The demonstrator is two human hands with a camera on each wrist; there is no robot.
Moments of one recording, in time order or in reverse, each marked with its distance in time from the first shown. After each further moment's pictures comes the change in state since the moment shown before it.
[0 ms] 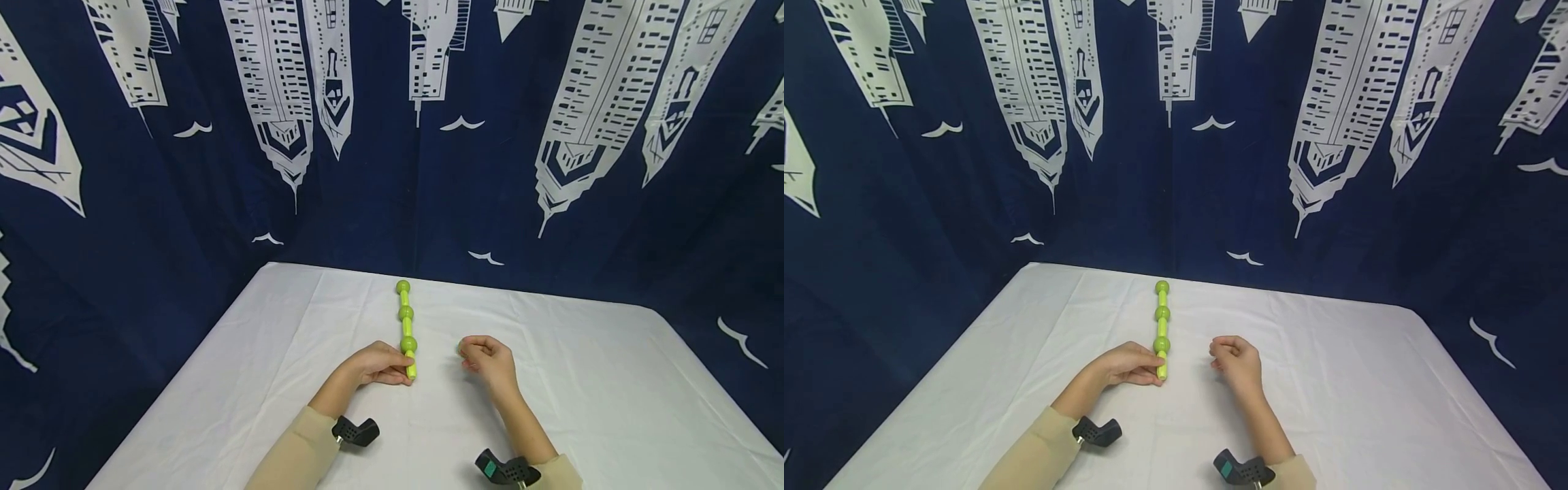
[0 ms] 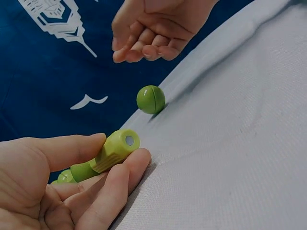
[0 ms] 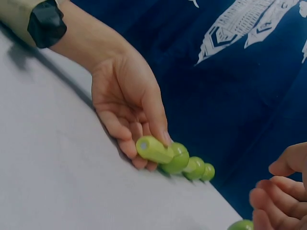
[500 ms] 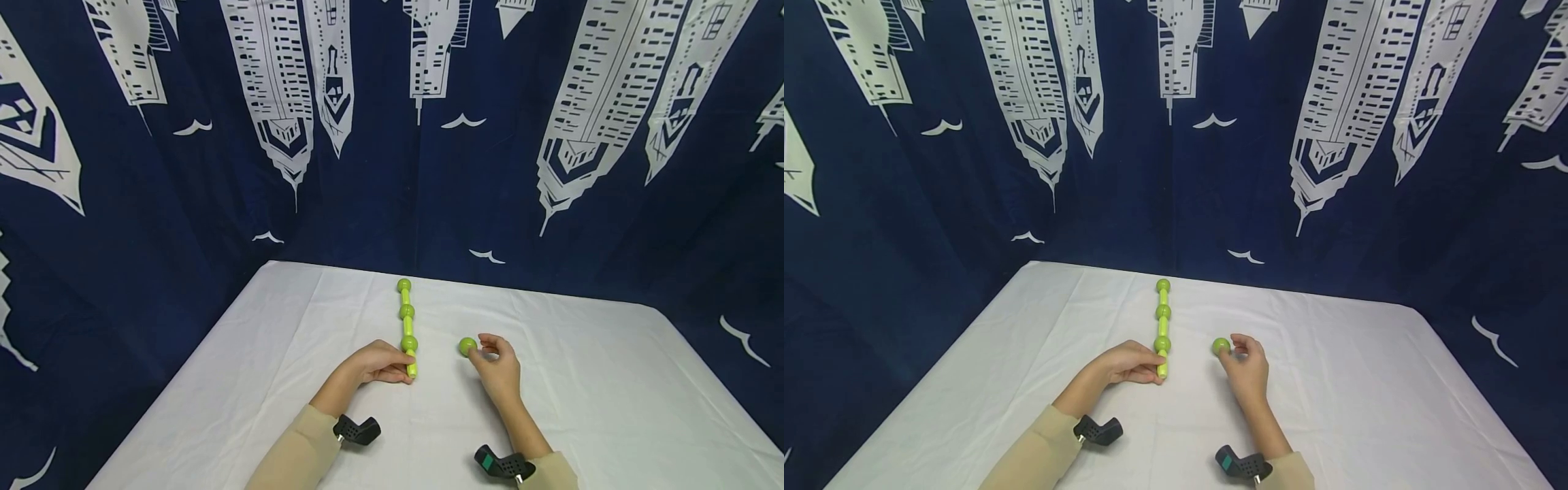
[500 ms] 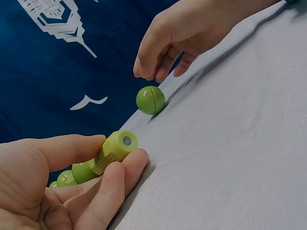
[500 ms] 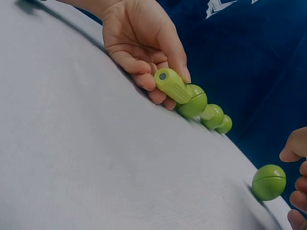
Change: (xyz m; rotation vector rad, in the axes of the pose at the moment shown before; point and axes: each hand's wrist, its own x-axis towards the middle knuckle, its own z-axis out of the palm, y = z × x) left_hand 0.000 0.000 0.002 -0.020 0.029 -0.008; right_hand 0.014 0.037 -0.005 -0.313 0.179 -0.173
